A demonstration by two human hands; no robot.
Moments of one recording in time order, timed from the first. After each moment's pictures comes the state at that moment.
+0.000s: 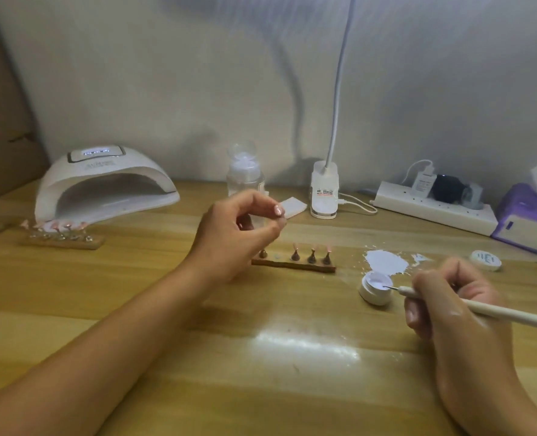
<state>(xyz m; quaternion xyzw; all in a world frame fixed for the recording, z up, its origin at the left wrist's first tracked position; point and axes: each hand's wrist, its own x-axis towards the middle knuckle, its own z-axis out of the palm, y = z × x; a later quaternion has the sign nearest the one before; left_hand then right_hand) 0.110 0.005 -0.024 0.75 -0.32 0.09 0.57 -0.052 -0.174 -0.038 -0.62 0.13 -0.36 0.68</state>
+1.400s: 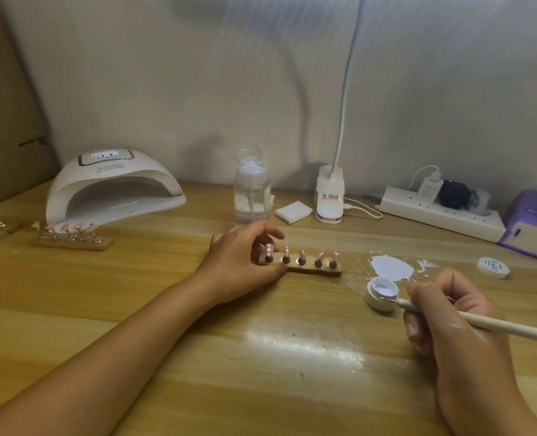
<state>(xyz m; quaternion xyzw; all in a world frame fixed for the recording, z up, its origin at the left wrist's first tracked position) 0.118 0.012 -0.045 0.87 -0.31 0.04 0.38 -0.053 -0.173 -0.044 -0.62 0.15 -0.31 0.70</state>
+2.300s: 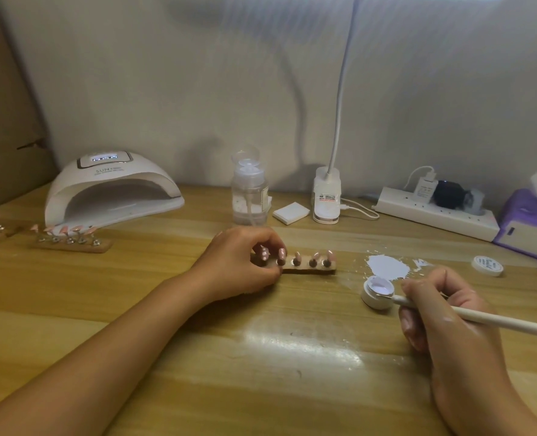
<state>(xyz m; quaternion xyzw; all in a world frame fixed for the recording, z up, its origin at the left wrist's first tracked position) 0.123 0.013 -0.041 0.86 -0.37 0.04 0.35 -0.053 -0.174 -0.044 -0.62 0.16 -0.30 0.71</state>
